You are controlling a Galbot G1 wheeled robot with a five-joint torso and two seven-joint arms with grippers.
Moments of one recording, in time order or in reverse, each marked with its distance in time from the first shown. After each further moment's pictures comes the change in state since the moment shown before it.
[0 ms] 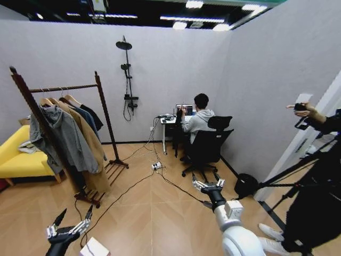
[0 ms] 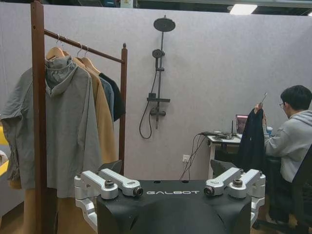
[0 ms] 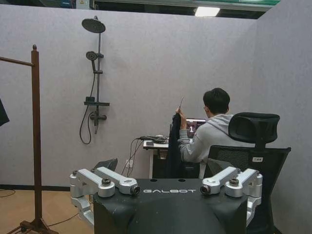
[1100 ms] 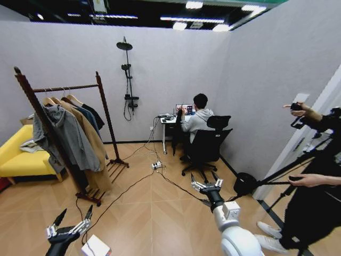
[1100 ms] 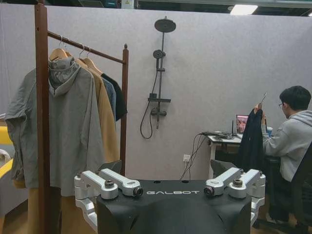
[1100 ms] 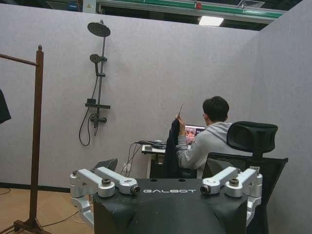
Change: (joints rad) left arm 0.000 0.000 0.000 0.000 0.000 0.000 0.000; right arm 0.012 -0.042 -0.008 -0.023 -0.017 0.032 0.010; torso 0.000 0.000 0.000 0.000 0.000
